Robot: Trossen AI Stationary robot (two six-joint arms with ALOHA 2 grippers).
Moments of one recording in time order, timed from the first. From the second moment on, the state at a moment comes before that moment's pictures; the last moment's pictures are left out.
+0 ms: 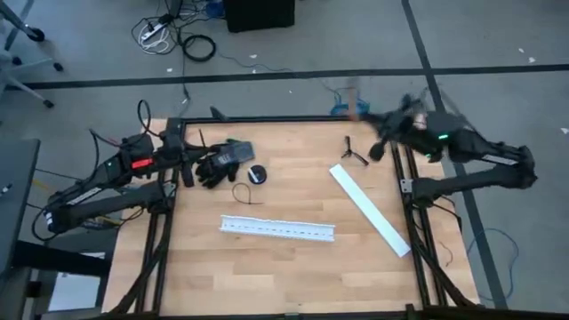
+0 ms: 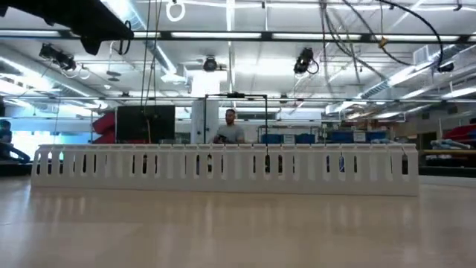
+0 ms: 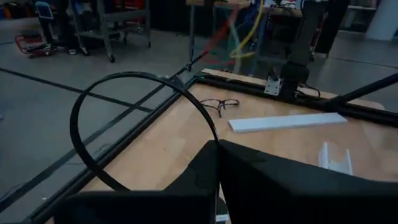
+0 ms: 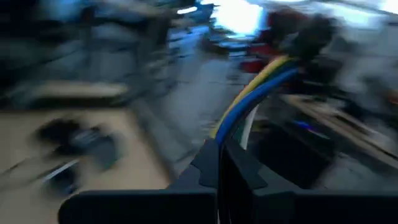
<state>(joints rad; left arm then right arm) 0.43 0.39 0.60 -0.40 0.06 -0.06 -0.08 0.84 1.03 -0.37 0.49 -0.31</state>
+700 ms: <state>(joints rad) 0.43 0.69 0.50 -0.12 0.54 -0.27 -0.07 1.58 1.03 0.15 -0.26 -0.22</state>
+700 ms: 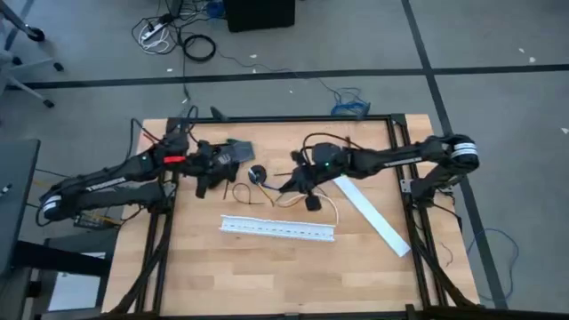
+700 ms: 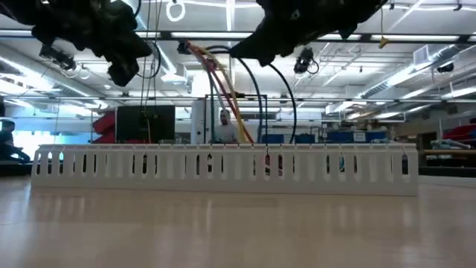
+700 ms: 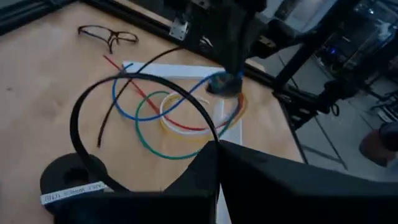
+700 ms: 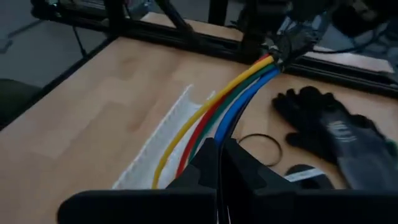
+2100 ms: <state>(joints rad) 0.34 1.12 0.50 0.35 0.70 -0.29 -0.11 1.63 1.03 0.34 -0.14 -0.07</state>
